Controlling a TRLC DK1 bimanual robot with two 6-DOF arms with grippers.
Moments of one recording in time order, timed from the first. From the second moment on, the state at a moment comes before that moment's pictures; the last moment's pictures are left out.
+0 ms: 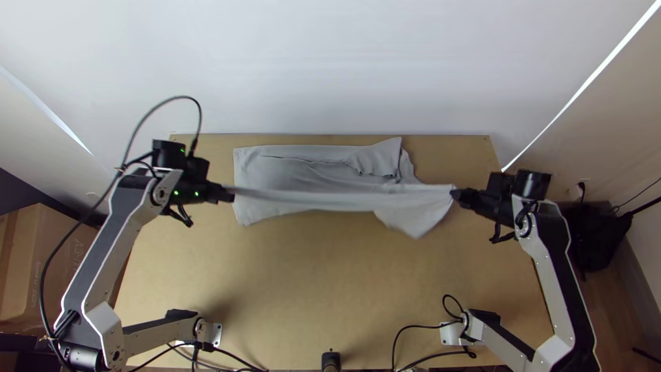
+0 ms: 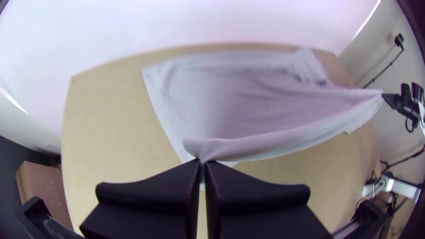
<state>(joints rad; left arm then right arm) -0.06 1.33 1.34 -0.93 0.12 0.09 -0.12 1.10 1.01 -0.62 -0.47 0.21</state>
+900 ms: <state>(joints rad) 0.12 1.42 2.21 -0.64 0.06 -0.12 0.14 1.19 1.76 -0.25 -0.20 0.28</state>
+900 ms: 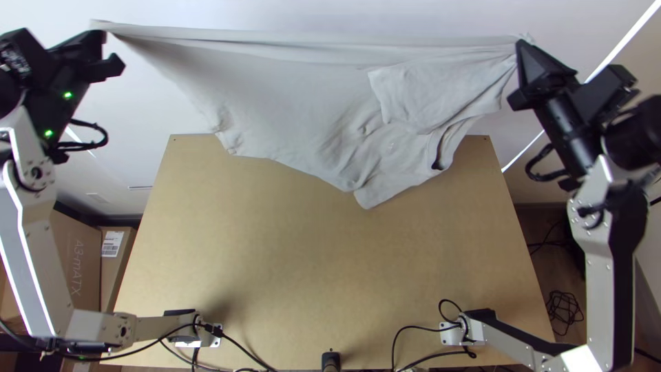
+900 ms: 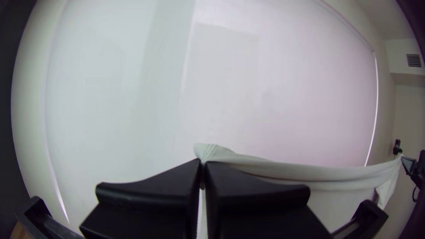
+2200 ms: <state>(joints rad) 0.11 0.66 0.99 -0.45 0.10 -0.15 0.24 0.73 0.91 -0.28 -0.24 0.47</state>
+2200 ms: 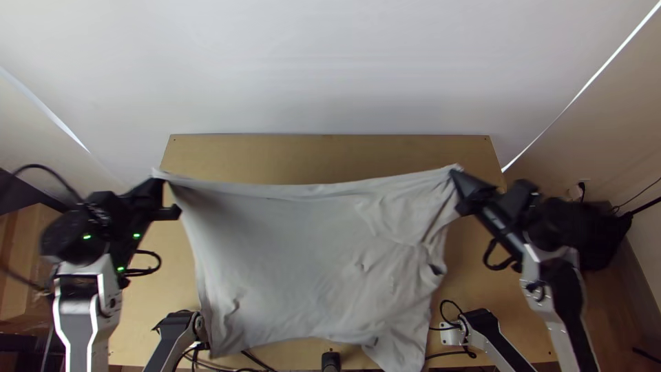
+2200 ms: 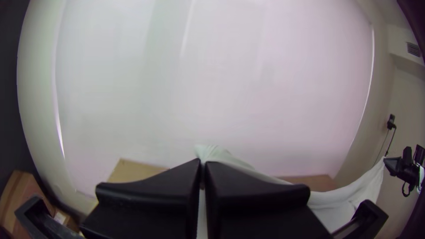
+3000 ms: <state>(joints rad) 0.11 1.43 0.88 0.08 0.11 -0.15 0.16 1.46 0.83 0.14 -0.24 0.49</state>
